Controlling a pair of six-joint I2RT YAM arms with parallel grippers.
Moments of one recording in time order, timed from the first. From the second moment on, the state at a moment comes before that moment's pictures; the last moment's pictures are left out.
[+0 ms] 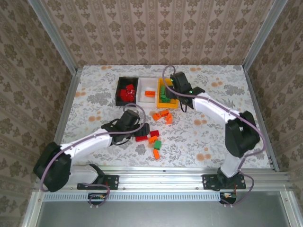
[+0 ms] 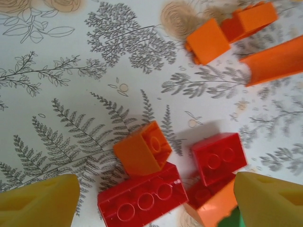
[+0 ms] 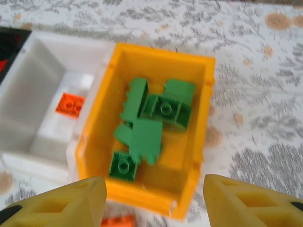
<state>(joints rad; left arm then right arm) -0.77 1.29 0.70 -0.35 -0.07 -0.65 0.50 1.71 1.32 -0.36 0.25 0.31</state>
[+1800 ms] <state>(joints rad) -0.73 1.63 1.03 -0.41 -0.06 -0.67 0.51 1.47 0.85 -0.18 0.20 0.37</state>
